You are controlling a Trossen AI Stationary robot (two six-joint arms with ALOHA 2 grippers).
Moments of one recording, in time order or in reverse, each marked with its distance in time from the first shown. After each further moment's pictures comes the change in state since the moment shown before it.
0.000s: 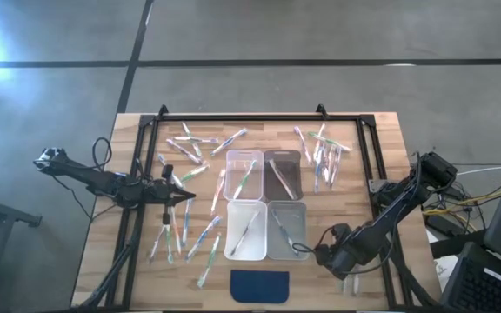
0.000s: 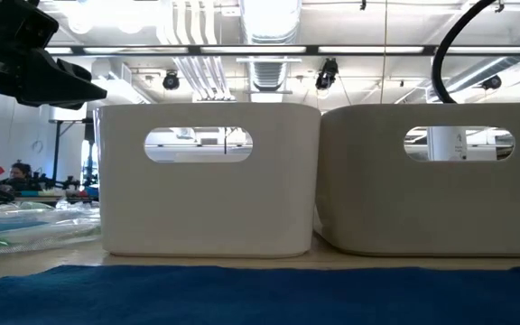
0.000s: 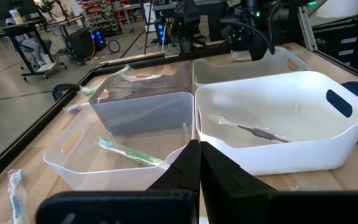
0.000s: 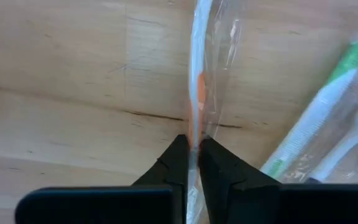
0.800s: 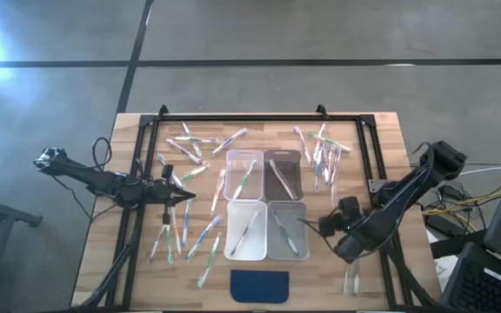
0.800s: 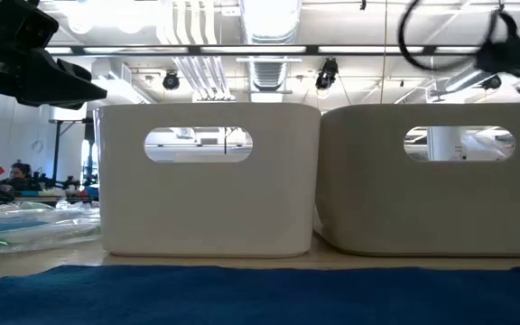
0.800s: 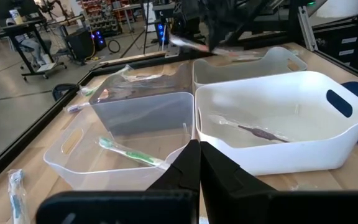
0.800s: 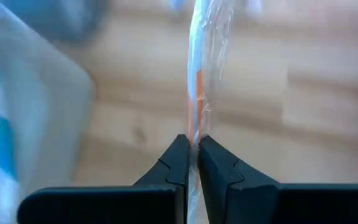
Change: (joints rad) left arm 0.001 0.000 0.000 0.000 0.000 0.000; right arm -0.050 -0.198 0.011 -0.433 0.536 -0.098
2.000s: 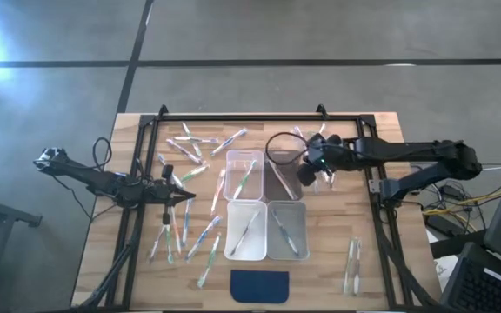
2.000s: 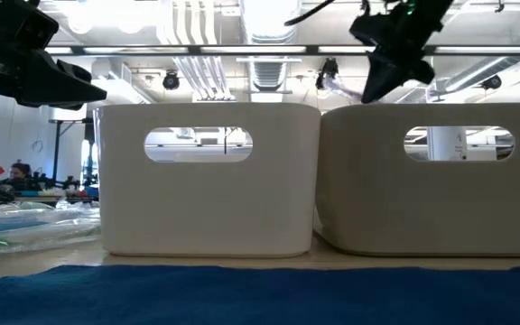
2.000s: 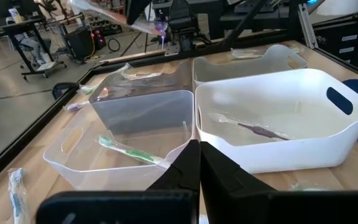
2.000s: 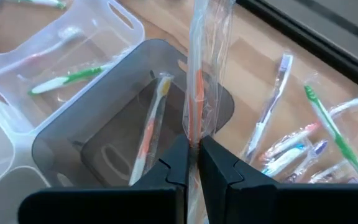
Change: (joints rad) left arm -0.001 0.001 0.000 -0.007 0.000 0.000; right arm -0.839 -0.165 0.225 0.302 -0.171 -1.554
